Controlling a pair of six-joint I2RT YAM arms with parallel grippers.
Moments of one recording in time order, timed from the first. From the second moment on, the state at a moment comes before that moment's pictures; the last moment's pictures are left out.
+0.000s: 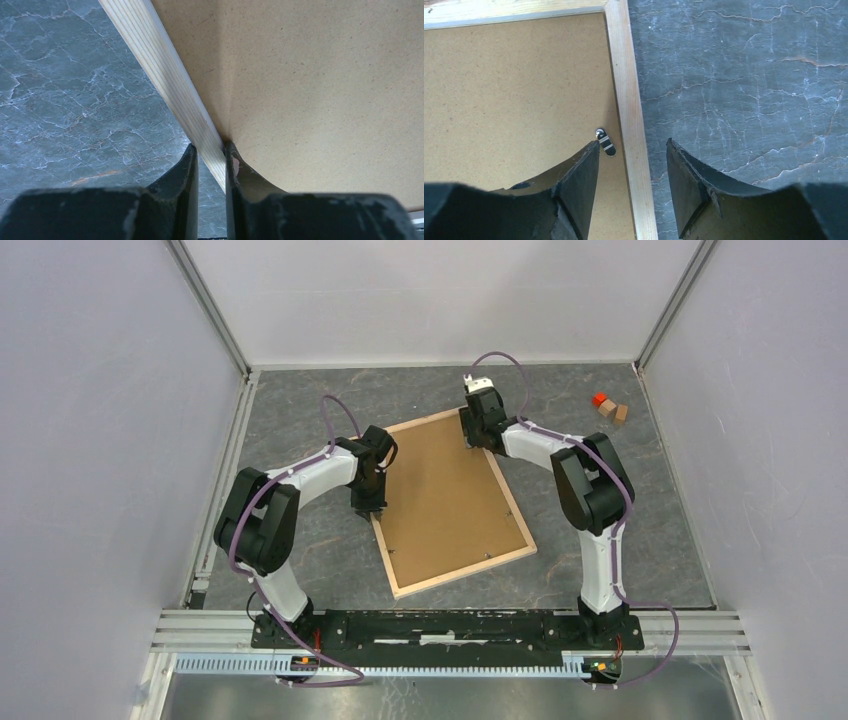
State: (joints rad) left arm -0.47 1.74 1.10 -0.78 -0.04 -0.43; right arm 0.48 2.09 1.44 -0.12 0.30 0.13
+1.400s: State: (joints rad) left arm -0.47 1.76 1.12 -0.79 -0.04 -0.43; right arm 0.44 2.08 1.39 -0.06 0.19 0.13
